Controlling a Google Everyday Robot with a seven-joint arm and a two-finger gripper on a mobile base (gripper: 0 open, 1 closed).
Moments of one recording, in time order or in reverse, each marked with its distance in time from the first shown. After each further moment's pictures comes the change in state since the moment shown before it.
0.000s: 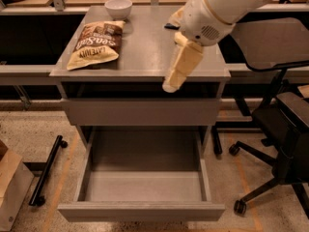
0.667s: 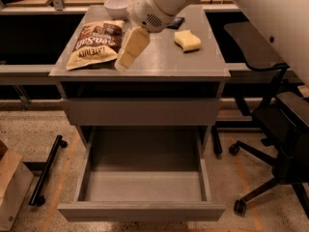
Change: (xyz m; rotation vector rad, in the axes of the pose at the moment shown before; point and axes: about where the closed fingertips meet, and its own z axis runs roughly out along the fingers) arm -0.086 -0.061 0.078 -0.003 -0.165 0.003
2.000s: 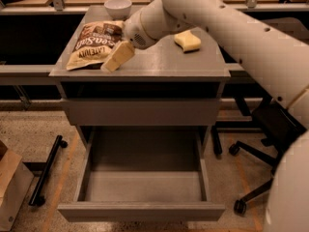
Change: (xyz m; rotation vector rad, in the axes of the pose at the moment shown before) arm 0.016 -0.041 0.081 0.076 -0.145 0.166
